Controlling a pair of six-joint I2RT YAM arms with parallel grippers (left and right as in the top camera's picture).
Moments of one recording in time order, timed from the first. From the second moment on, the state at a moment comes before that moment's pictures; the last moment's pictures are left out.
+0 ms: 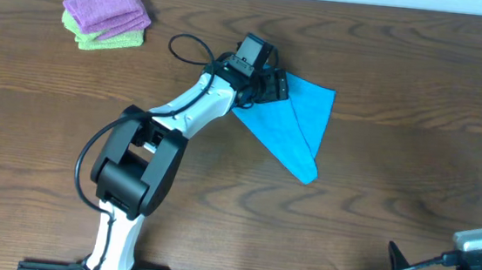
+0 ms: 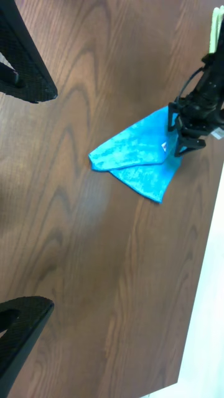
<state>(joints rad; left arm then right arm) -0.51 2.15 1.54 -0.35 0.24 -0.70 0.19 0.50 1.40 -1.48 0.04 -0.04</state>
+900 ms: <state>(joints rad) -0.51 2.18 1.54 -0.43 0.31 -0.72 0.19 0.51 1.38 -1.46 0.07 -0.02</state>
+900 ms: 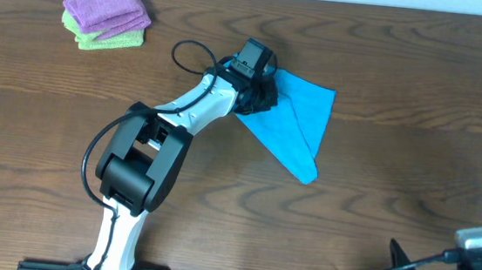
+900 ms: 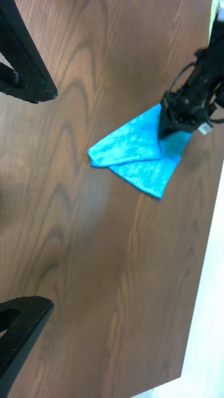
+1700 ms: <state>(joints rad) -0.51 1.95 1.55 -0.78 0.30 -0.56 0.19 1.42 1.13 -0.68 -0.20 -0.02</state>
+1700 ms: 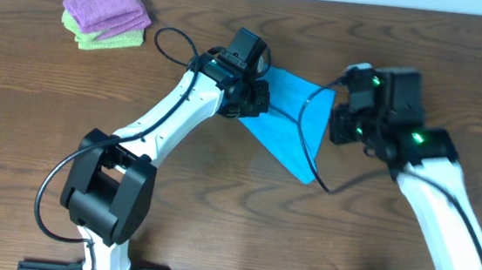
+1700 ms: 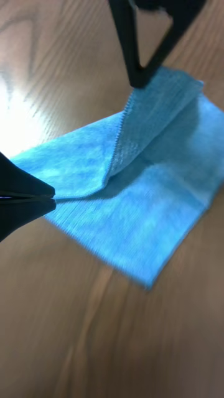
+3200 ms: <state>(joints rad) -0.60 1.86 1.55 -1.17 0.19 -0.56 0.17 1.97 1.13 -0.23 -0.32 -0.01</state>
